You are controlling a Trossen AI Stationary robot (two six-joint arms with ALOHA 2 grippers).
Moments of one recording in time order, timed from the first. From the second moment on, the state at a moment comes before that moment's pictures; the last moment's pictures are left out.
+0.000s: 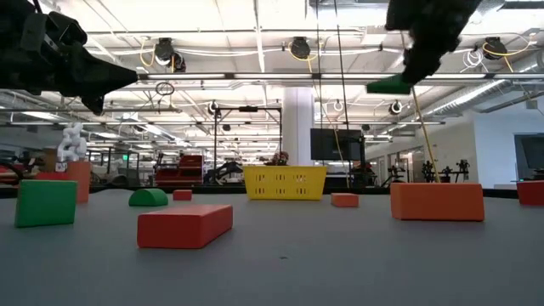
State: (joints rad) left arm 0.00 0.02 0.01 0.03 -0.16 -0.11; right arm -0.05 1.01 0.93 -0.89 -0.01 0.25
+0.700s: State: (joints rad) left arm 0.00 0.02 0.01 0.05 -0.31 -0.19; right arm 0.75 1.18 0.94 -0.74 -0.07 1.03
